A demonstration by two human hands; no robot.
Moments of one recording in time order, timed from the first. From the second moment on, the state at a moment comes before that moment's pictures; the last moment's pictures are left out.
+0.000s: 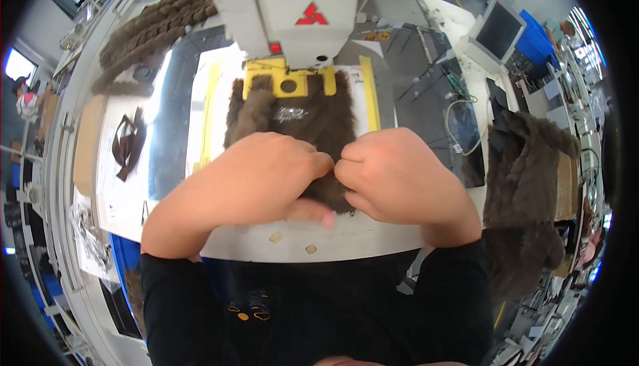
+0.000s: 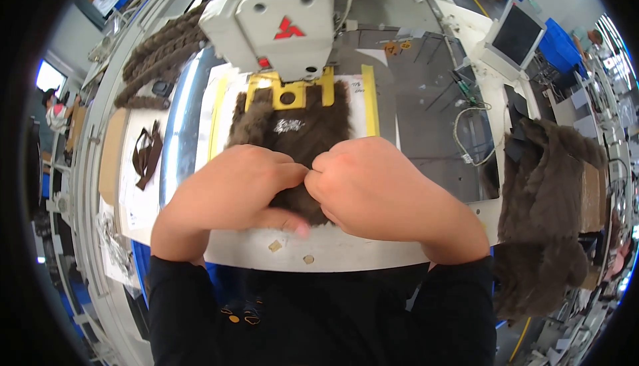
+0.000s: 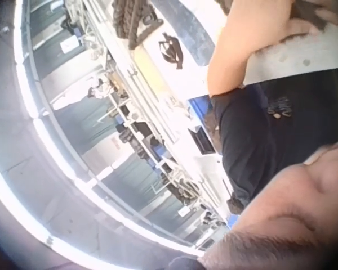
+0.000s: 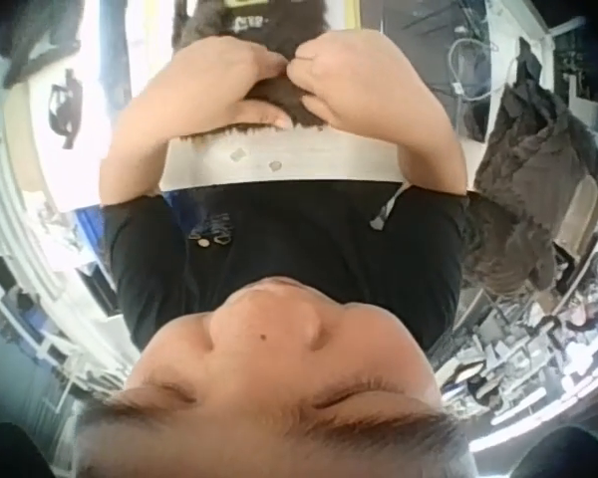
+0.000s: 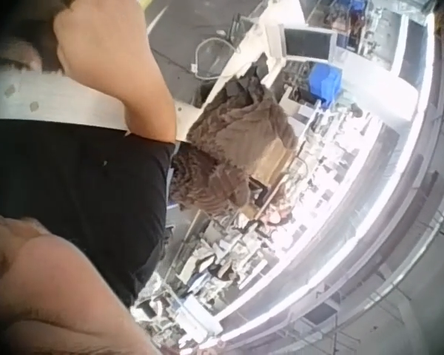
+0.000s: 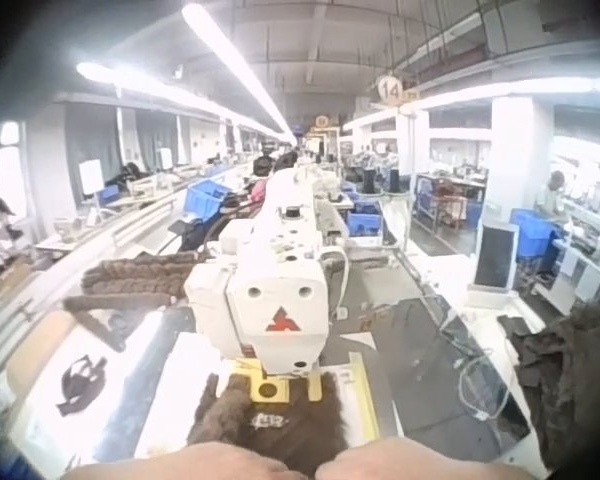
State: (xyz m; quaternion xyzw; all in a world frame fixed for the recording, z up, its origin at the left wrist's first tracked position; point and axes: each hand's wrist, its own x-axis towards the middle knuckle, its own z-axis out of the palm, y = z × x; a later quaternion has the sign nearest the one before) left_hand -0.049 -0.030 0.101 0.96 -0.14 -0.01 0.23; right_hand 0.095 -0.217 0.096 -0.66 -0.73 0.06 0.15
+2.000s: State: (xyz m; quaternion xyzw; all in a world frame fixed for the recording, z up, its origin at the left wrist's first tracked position) left_hand -0.027 -0.031 0.026 0.87 -0.17 0.40 0.22; right_hand 0.084 -0.211 0.059 -0.63 -0.61 -0.02 0.49
